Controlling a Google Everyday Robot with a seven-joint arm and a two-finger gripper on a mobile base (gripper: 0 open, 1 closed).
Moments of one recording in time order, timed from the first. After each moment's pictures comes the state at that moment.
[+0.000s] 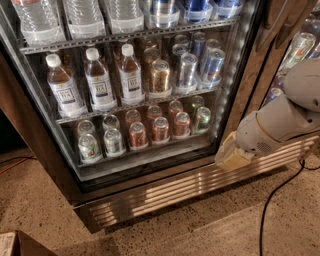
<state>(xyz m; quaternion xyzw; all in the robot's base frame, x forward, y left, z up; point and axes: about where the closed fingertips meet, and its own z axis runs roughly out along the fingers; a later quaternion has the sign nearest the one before) 0.460 -0.169 0.769 -0.61 0.75 0.16 0.19</state>
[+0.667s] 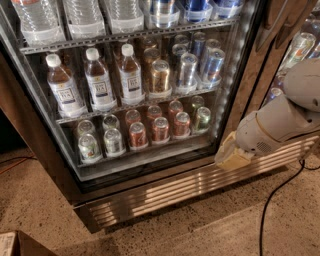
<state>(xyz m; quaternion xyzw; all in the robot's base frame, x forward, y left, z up) 0.460 -0.169 0.769 -0.61 0.75 0.16 0.19</state>
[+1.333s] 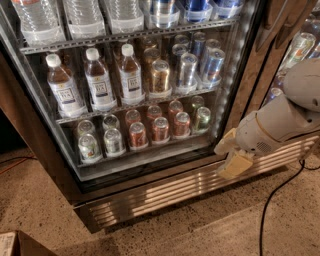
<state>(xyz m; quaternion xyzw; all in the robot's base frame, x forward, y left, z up) 0.460 -0.169 0.769 -0.61 0.75 0.16 0.19</state>
